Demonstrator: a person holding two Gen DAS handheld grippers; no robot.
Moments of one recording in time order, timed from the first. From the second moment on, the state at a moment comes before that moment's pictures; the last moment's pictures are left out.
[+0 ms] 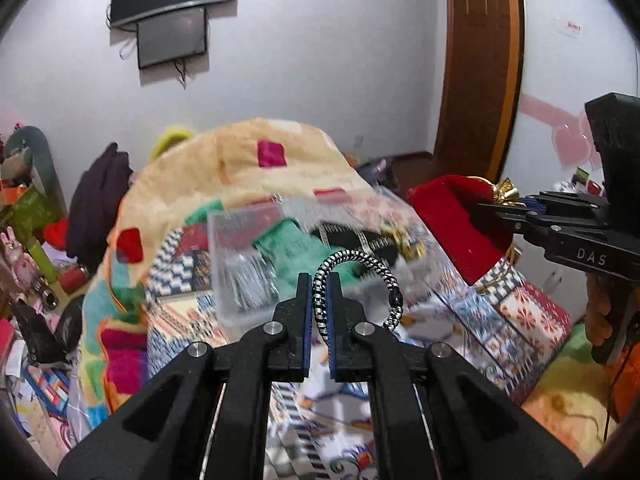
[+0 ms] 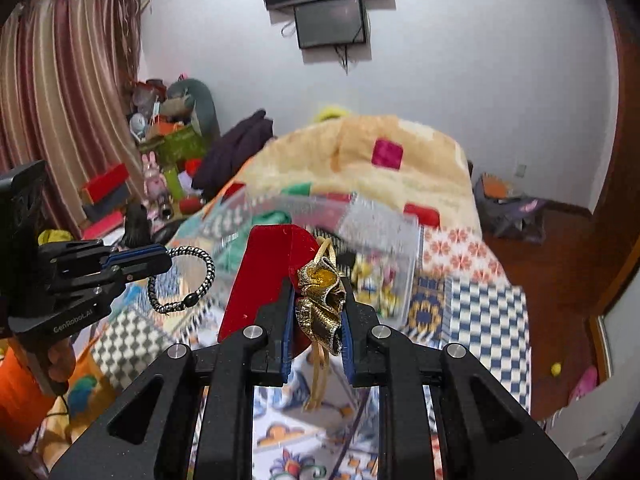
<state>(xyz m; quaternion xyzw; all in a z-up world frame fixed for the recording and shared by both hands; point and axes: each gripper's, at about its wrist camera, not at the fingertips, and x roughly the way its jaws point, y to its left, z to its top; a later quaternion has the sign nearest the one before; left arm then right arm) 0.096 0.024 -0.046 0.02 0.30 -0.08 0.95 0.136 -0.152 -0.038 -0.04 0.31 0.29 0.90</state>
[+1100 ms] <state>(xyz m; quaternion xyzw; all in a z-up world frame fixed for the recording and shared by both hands) 0.179 0.059 -0.087 -0.03 0.36 -0.03 0.93 0.201 -0.100 -0.086 -0.11 0.37 0.25 0.89</state>
